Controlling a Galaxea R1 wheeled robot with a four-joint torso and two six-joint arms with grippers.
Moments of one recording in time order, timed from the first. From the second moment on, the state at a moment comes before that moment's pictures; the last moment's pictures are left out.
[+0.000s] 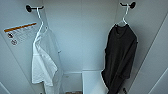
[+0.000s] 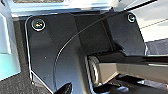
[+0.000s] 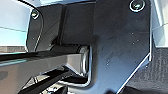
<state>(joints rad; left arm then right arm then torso) 1.49 3.03 -2.72 0.55 -0.10 -0.43 -1.50 3.05 -2.70 0.14 -0.01 -0.24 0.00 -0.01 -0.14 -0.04</state>
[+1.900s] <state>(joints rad) 1.03 2.77 -2.17 0.55 0.12 -0.47 -1.52 3.05 -2.70 0.14 0.01 -0.24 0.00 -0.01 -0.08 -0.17</state>
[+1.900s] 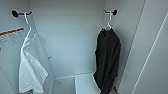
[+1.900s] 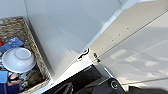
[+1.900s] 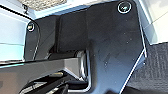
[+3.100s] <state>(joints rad) 0.72 2.67 -1.87 0.55 0.33 -0.61 -1.50 3.05 -2.70 0.14 0.02 -0.23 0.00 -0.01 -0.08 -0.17</state>
